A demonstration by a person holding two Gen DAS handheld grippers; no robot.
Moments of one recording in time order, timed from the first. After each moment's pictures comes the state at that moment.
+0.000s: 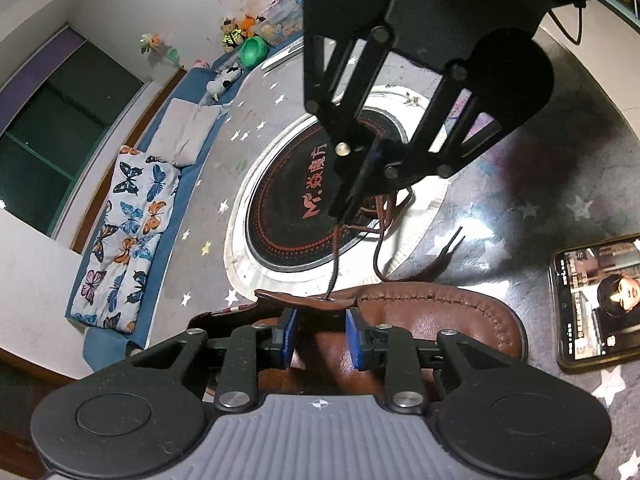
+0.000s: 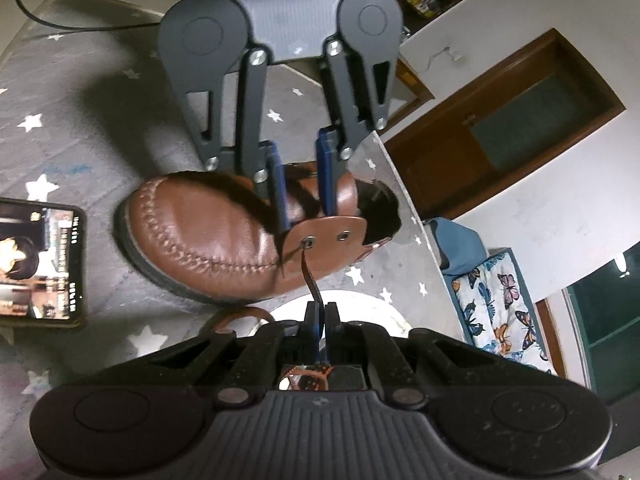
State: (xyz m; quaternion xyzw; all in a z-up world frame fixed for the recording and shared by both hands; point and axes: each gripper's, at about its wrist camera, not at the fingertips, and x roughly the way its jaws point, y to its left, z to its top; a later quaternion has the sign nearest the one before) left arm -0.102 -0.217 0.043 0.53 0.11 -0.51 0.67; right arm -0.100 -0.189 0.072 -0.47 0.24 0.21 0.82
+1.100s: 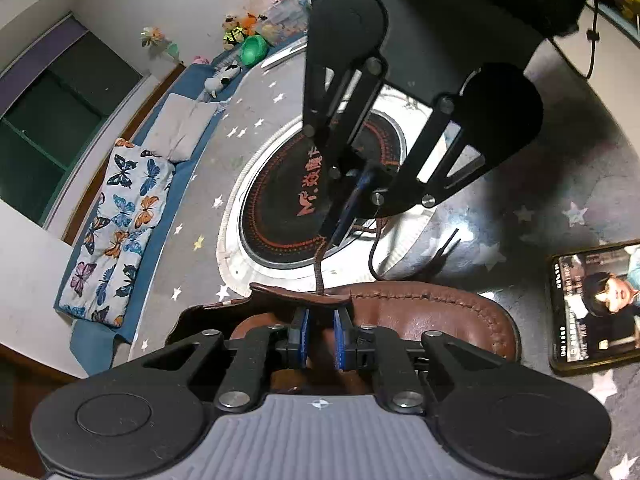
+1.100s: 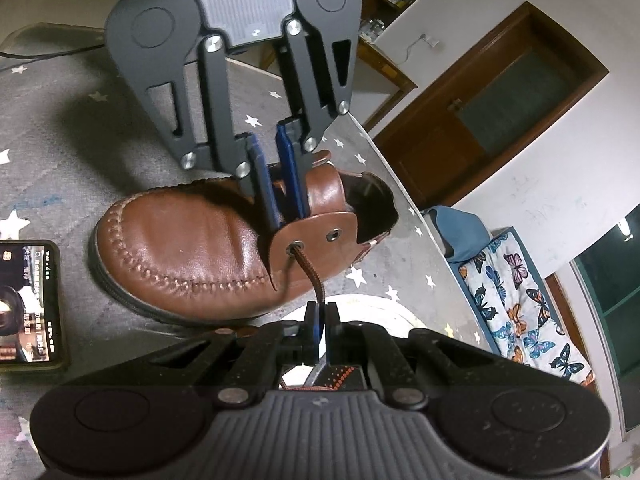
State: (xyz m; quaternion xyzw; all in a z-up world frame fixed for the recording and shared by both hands) left arm -0.100 -0.212 0.044 0.52 0.13 -0.52 0.67; right arm -0.082 -0.194 0.071 -0.42 0.25 0.20 0.85
